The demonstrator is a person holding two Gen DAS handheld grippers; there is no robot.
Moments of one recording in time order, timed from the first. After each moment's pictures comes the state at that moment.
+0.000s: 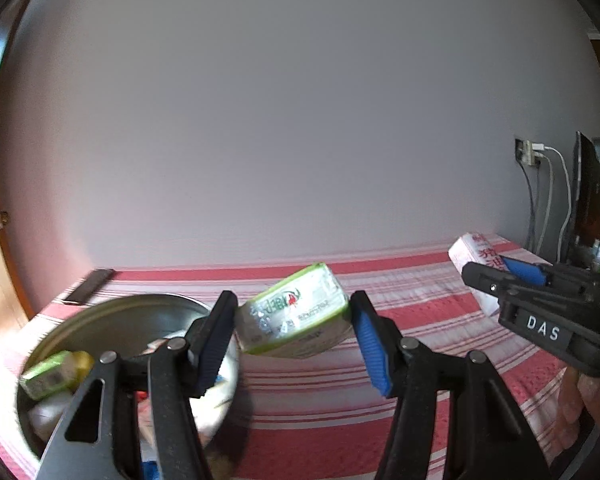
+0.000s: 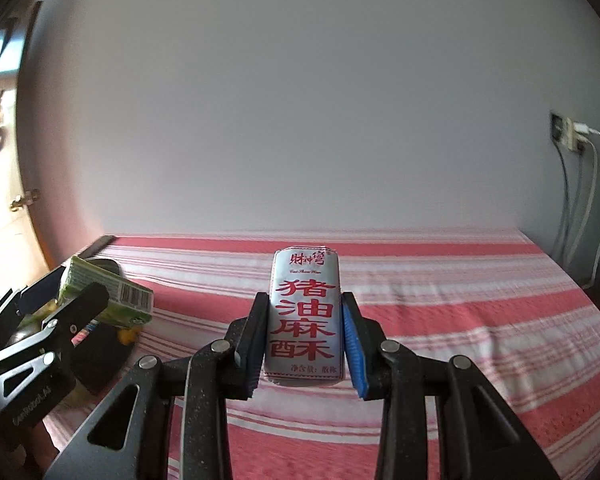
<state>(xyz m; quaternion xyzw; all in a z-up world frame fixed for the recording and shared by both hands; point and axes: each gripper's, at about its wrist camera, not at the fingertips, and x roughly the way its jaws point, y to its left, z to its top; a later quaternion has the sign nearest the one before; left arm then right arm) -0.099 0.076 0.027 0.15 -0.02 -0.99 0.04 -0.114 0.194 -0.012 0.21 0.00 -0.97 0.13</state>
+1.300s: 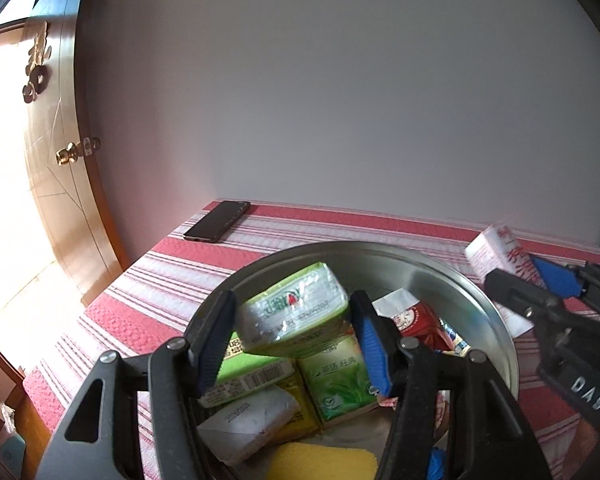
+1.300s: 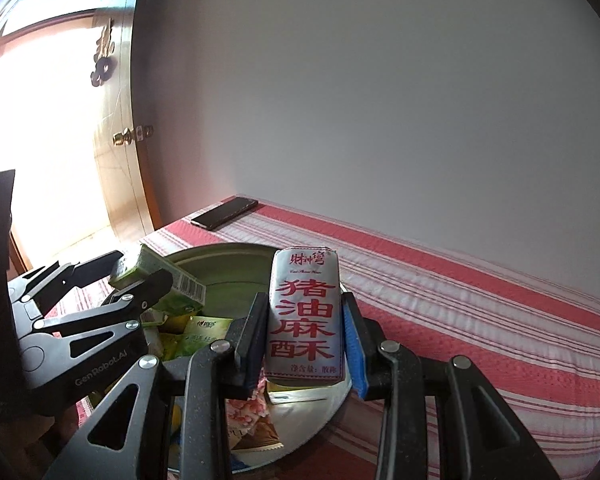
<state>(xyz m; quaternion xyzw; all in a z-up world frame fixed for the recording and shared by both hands) -0.095 -0.108 0.017 0.25 0.04 -0.95 0.20 -0.119 -0.009 -0.013 0.23 0.09 -0.91 0.32</state>
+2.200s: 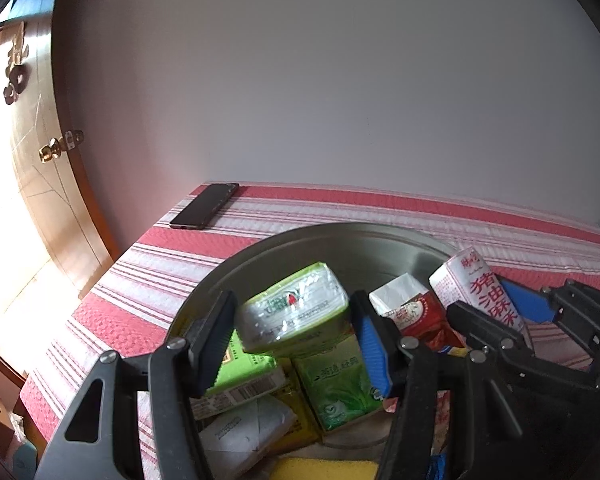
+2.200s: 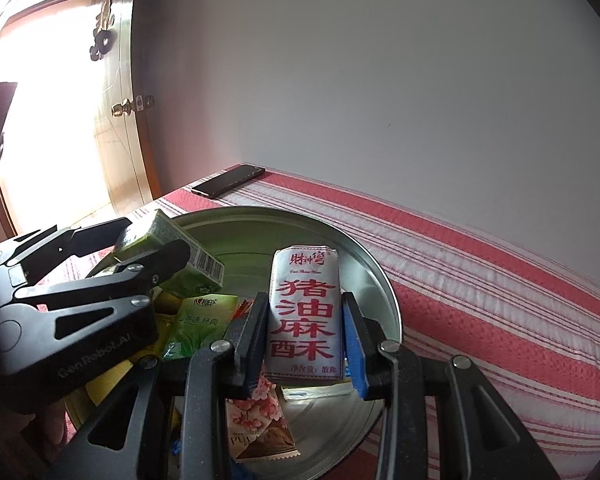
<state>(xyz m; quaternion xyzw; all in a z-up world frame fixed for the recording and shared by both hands) -0.121 -0.109 0.010 0.30 0.03 -0.94 0.18 -0.137 -0.033 -0.041 0.27 0.11 -0.90 0.32</state>
